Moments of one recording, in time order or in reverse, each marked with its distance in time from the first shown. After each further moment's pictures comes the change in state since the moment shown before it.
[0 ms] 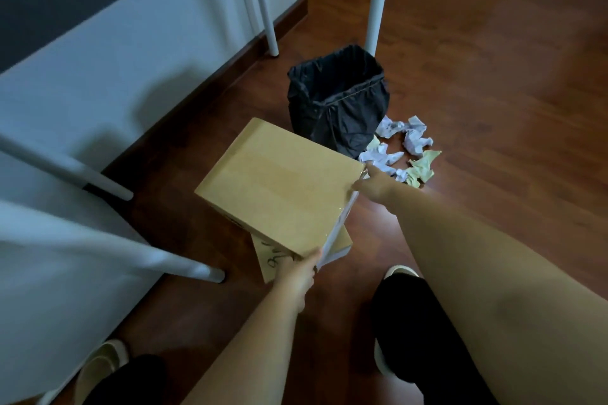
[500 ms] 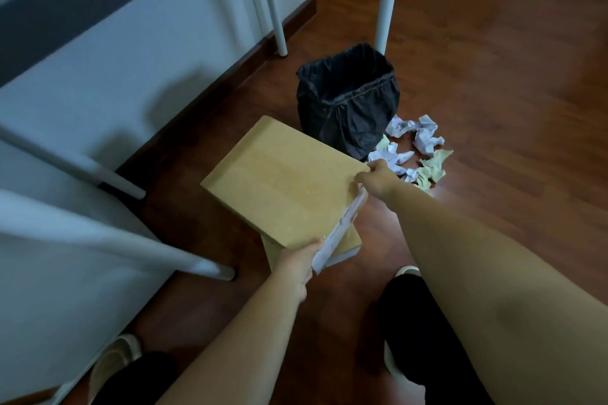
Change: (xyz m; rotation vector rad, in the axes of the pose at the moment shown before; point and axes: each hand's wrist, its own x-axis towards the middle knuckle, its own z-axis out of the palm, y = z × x) left_hand 0.011 0.018 -0.011 -0.047 0.036 -0.005; right_hand 0.025 0.005 0.009 0.125 0.071 0.027
